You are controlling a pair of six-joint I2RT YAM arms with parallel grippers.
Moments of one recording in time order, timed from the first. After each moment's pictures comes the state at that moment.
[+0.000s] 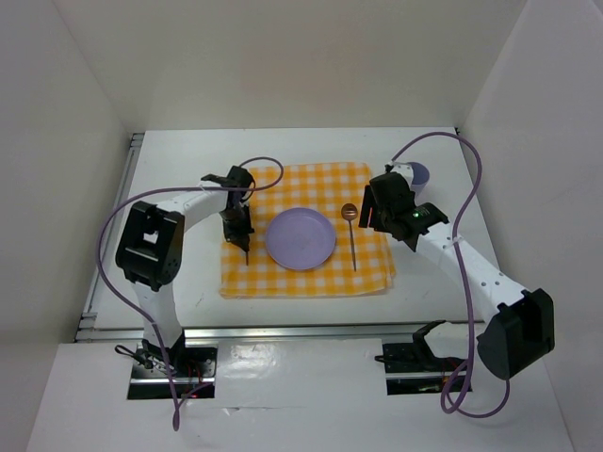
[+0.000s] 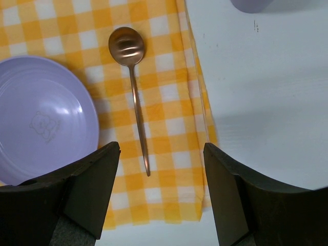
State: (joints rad) left arm -0.32 1.91 1.34 -0.83 0.09 -0.53; right arm 0.45 1.24 1.02 -0.61 0.37 0.49
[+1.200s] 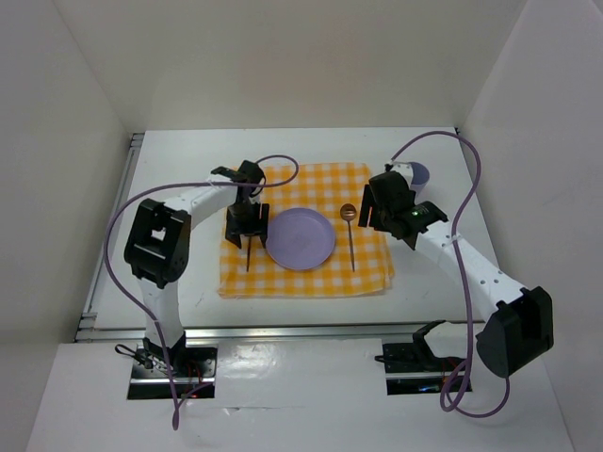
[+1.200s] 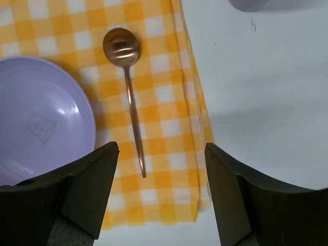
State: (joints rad) left arm -0.38 1.96 1.43 -0.92 0.09 -0.42; right arm 0.45 1.25 1.02 -0.61 0.38 0.49
